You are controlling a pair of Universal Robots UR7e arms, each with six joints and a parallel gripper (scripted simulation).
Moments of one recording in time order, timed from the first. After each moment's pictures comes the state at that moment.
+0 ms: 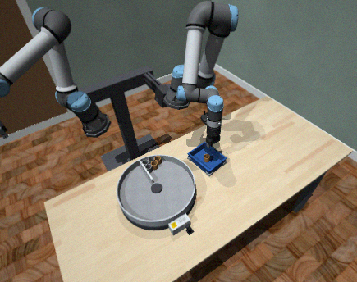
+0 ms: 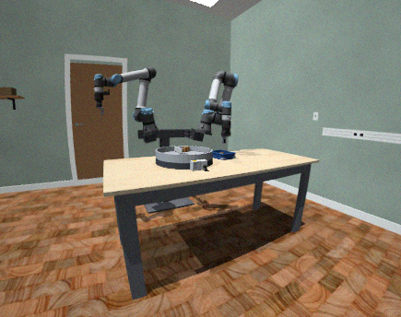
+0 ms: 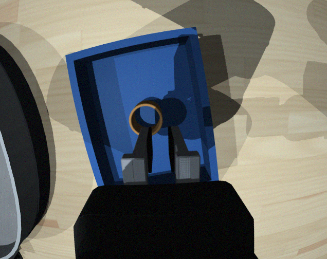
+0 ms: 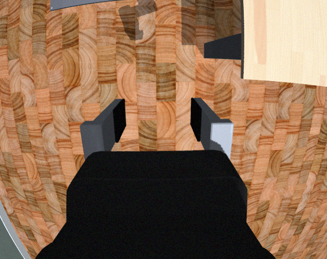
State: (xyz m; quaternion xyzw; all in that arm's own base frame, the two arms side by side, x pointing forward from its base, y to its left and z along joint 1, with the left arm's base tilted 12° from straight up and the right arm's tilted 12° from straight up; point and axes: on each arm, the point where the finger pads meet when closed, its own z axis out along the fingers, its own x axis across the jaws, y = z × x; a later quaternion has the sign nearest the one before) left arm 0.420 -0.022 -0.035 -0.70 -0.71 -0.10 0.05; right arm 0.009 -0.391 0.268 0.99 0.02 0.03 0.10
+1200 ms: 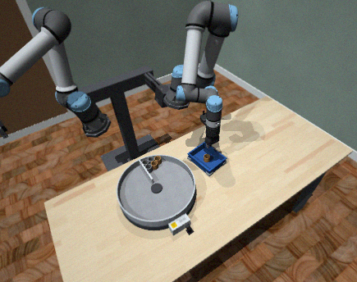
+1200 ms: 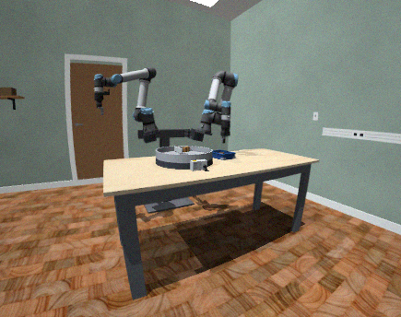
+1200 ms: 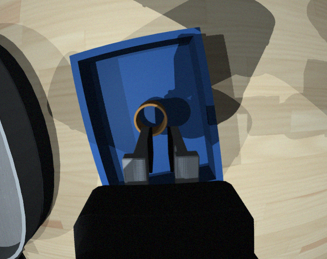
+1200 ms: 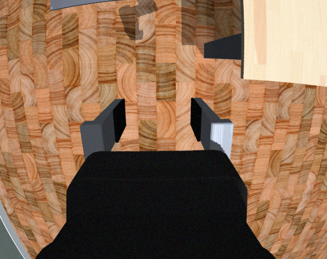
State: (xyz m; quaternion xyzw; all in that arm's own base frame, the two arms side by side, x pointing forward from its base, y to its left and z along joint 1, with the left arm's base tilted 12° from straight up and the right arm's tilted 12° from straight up) left arm 0.420 -0.028 -0.035 -0.70 -0.71 -0.10 0.05; right arm 0.009 -0.391 0.268 0.99 0.02 0.03 0.10
